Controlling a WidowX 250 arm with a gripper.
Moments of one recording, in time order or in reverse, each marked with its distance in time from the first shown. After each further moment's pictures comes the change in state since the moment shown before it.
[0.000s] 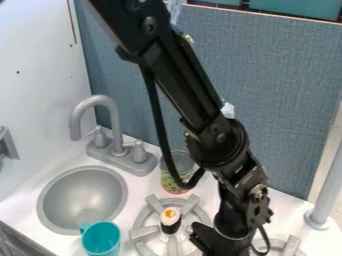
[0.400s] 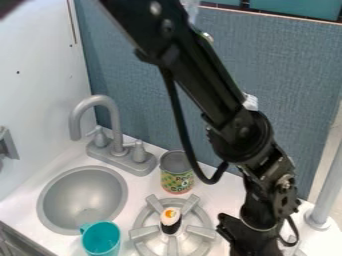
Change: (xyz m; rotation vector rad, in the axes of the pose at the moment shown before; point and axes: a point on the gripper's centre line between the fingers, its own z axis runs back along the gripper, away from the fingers) arm 0.030 -0.018 0.008 -0.030 -0.055 -0.043
